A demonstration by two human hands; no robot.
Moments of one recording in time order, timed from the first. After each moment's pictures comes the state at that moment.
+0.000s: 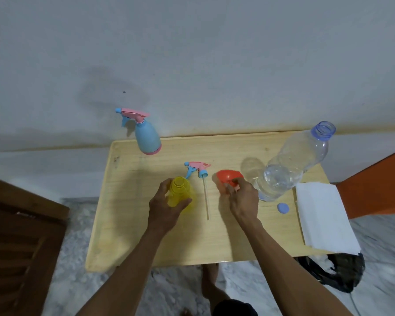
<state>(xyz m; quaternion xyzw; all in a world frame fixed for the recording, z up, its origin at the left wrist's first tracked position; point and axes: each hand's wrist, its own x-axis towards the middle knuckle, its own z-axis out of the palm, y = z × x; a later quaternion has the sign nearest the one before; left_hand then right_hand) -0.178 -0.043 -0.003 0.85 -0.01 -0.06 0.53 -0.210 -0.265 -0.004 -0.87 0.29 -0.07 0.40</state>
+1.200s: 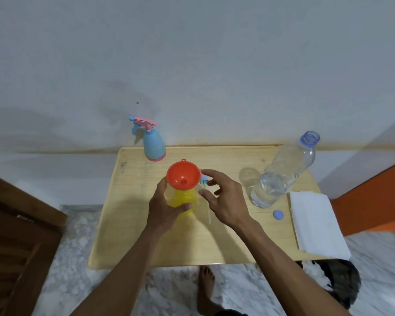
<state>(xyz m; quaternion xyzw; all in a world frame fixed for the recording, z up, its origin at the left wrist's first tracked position) -0.186 -0.030 0.026 0.85 0.00 -0.07 0.53 -0.232 -0.215 0.095 -0.89 0.01 -0.12 0.45</state>
